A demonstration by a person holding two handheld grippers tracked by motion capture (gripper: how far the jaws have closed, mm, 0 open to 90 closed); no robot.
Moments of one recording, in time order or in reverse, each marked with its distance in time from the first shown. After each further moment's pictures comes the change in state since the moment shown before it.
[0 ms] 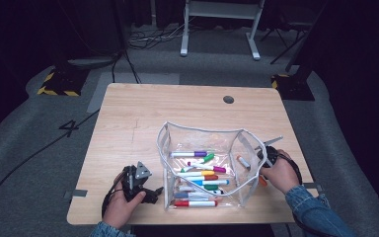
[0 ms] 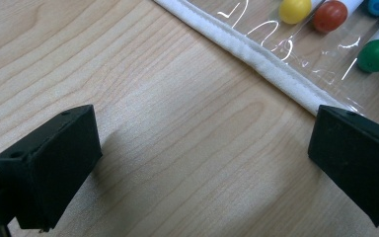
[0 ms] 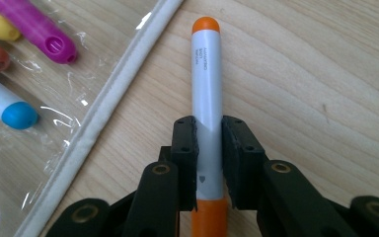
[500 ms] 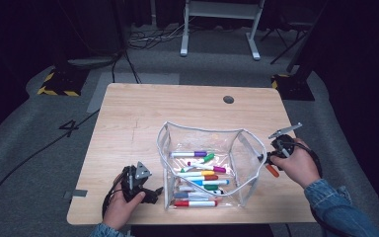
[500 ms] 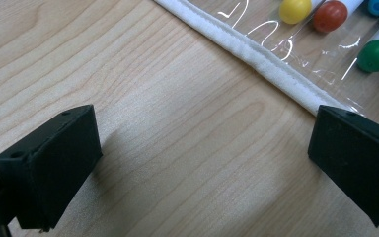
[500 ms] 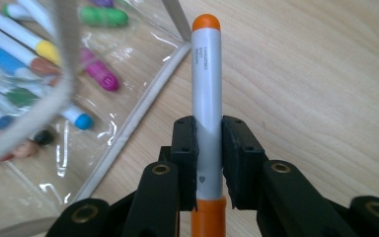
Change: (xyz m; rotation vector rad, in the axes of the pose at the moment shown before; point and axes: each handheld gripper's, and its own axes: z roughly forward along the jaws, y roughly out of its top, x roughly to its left) left arm 0.000 -0.001 -0.001 0.001 0.003 0.002; right arm 0.000 0.020 -0.078 -0.066 -0.002 -0.047
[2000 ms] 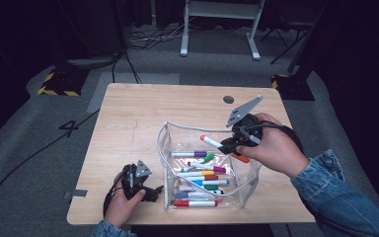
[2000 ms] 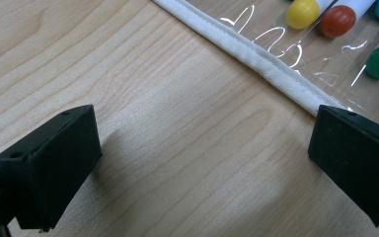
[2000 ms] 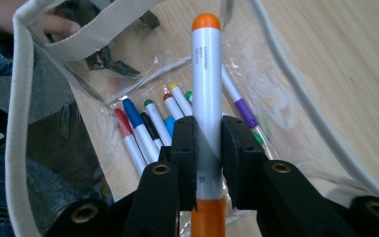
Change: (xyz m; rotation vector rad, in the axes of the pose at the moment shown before) left arm 0.003 0.003 0.003 -0.001 -0.002 -0.005; right arm 0.146 0.113 -0.064 -0.014 0.157 -0.461
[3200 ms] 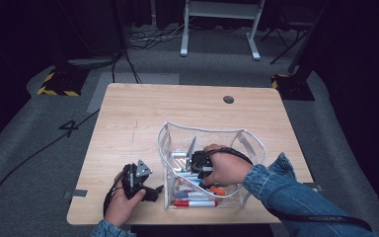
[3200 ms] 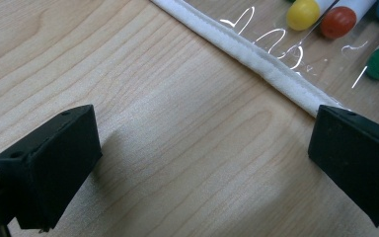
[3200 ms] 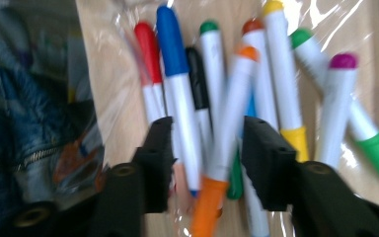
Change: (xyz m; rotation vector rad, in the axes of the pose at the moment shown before) left arm 0.000 0.001 0.001 -0.002 -0.004 -0.002; right arm 0.023 -0.003 0.149 0.361 0.210 -0.248
